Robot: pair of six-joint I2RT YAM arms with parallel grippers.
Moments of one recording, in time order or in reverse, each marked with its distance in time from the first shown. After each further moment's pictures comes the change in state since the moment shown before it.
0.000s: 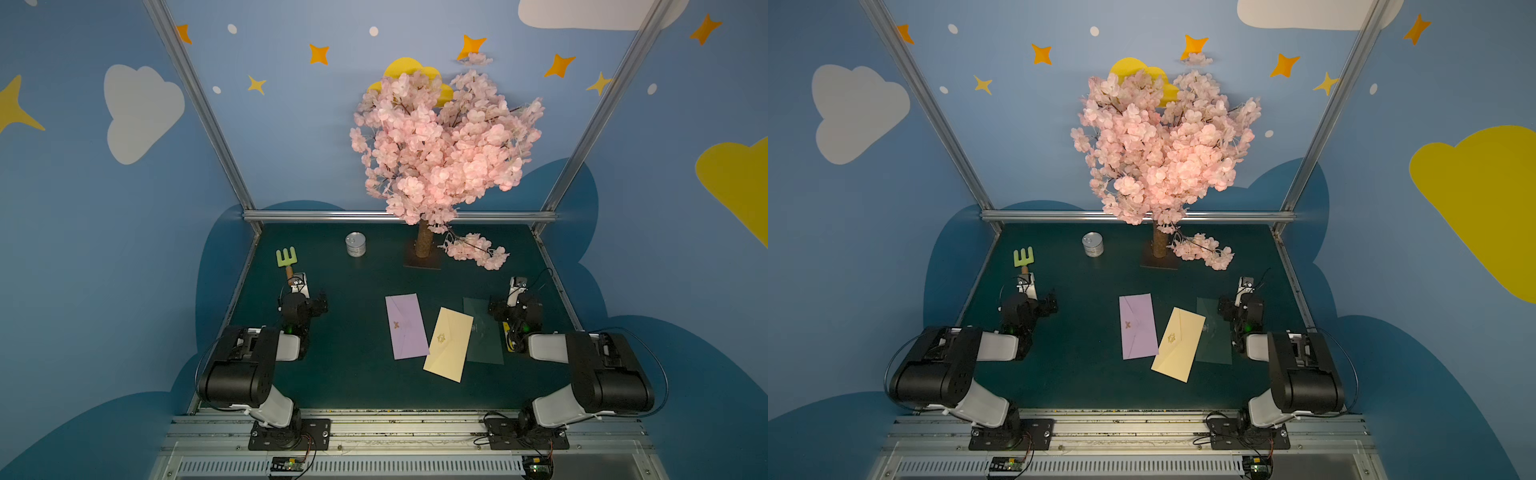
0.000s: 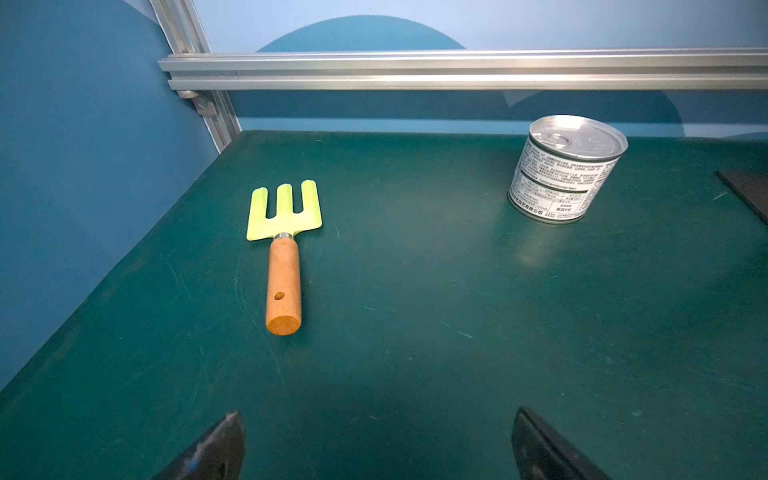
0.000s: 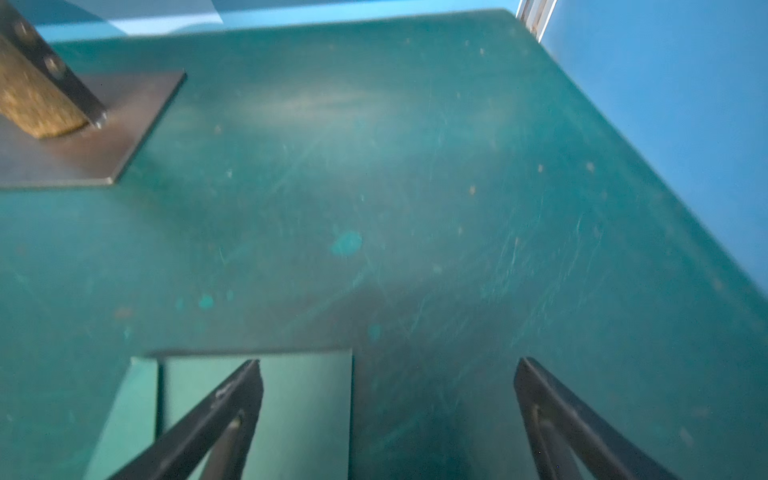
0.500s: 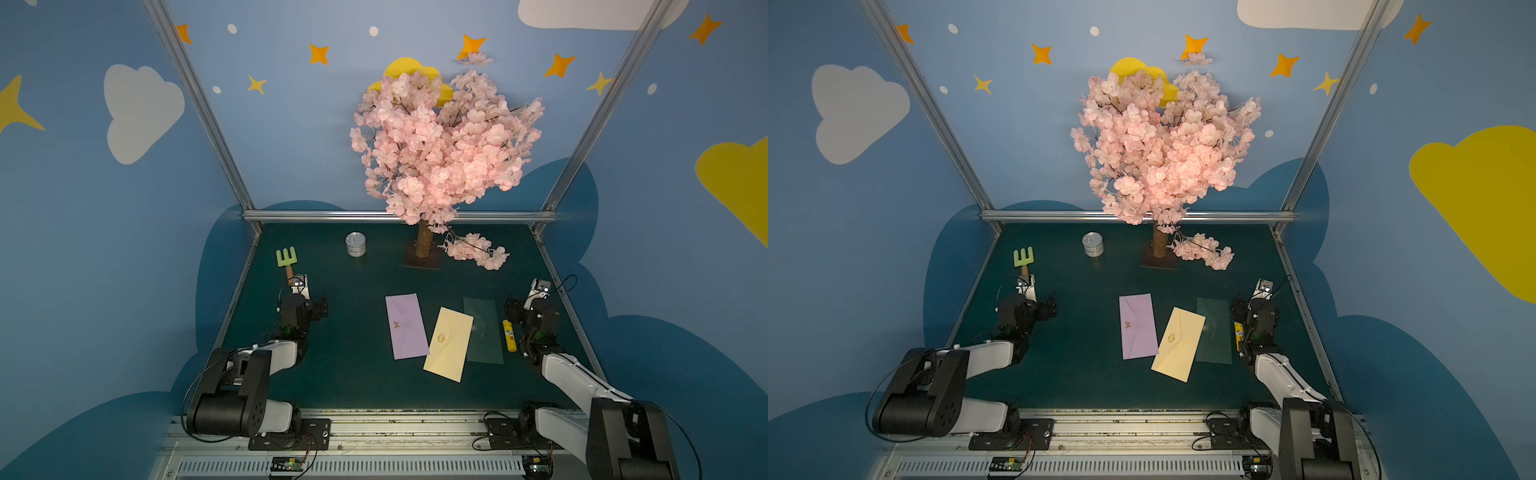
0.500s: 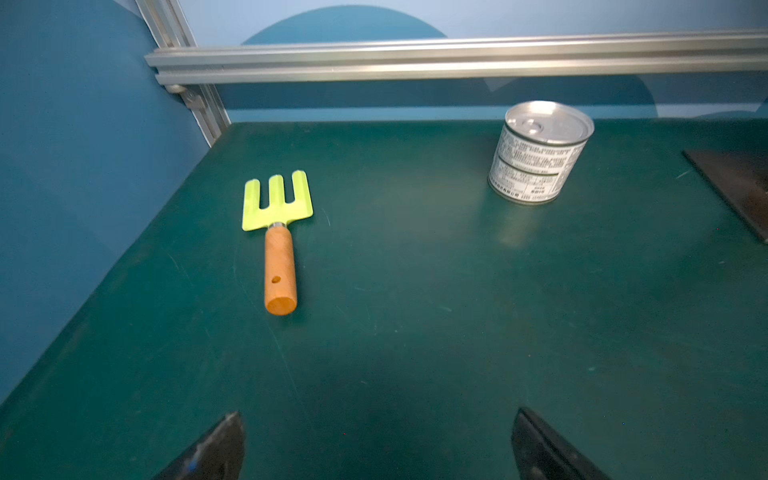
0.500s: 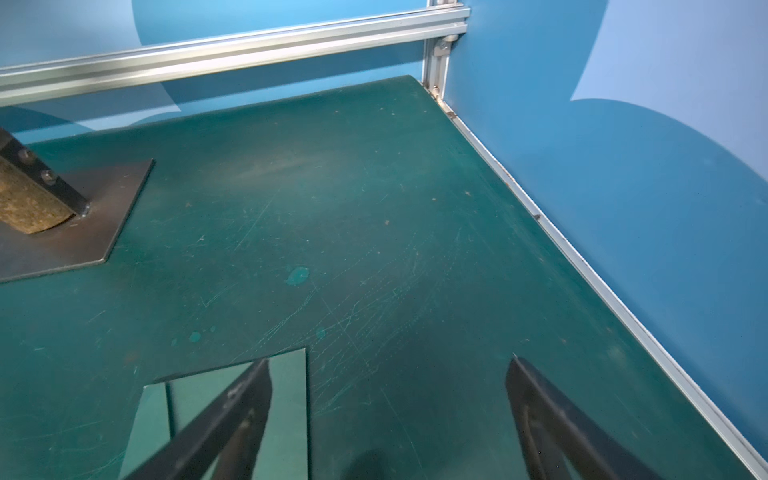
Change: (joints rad) left arm -0.015 -0.094 -0.029 -0.135 0.019 0.014; right arm -0.018 -0.360 -0.094 -0.211 0.123 0.065
